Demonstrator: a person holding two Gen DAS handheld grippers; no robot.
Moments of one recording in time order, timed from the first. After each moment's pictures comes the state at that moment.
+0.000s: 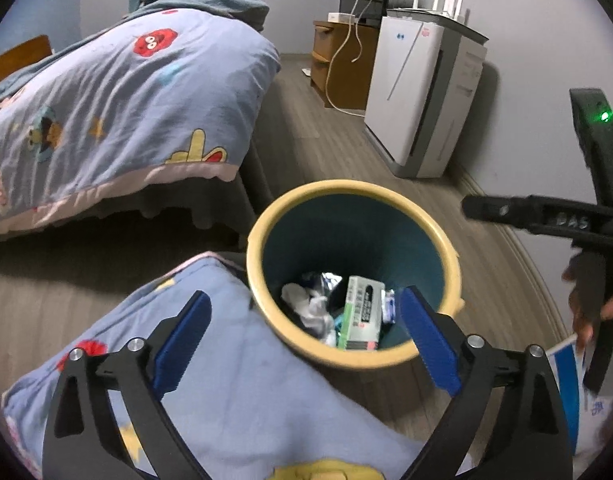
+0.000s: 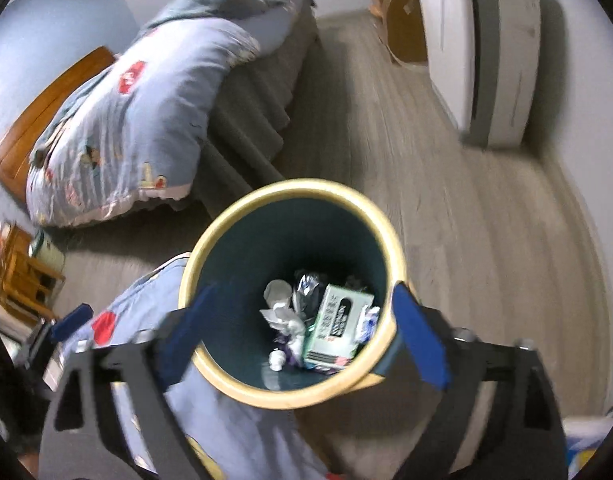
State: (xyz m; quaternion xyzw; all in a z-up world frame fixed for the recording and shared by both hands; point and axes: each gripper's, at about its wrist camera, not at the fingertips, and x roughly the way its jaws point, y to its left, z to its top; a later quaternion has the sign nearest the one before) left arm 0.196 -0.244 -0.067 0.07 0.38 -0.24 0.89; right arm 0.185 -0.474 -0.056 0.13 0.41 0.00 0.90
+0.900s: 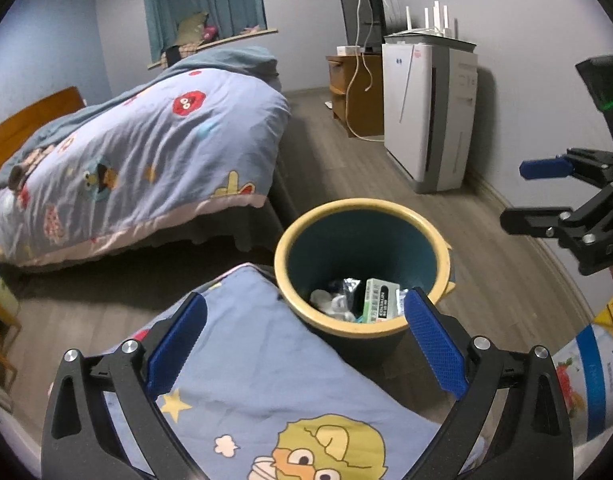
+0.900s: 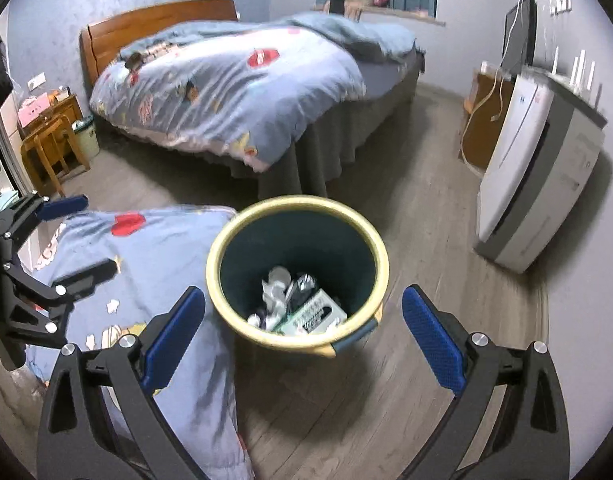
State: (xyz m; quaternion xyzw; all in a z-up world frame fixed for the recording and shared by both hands) left arm 0.106 -0.247 -0.030 0.12 0.31 -0.18 0.93; right arm 0.112 -0.450 -0.014 -0.06 0.37 0.10 0.92
